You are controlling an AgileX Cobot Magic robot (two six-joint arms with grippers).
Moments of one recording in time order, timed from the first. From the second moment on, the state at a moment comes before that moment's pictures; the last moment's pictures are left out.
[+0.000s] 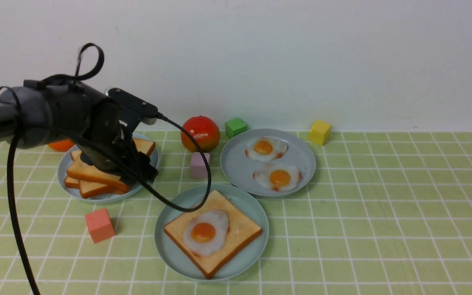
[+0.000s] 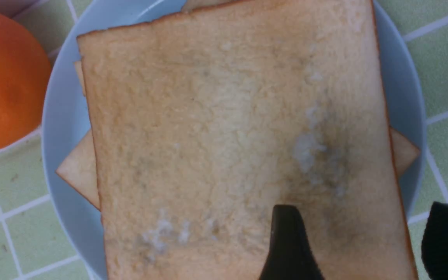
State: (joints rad) right arm 0.37 0.81 -0.99 0.20 1.03 -0.06; left arm -0.25 1.94 -1.34 0.33 0.53 -0.04
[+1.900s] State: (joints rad) right arm 0.37 0.73 -0.99 0.21 1.10 -0.06; left arm -0.80 1.72 -1.13 0.43 0.65 -0.18
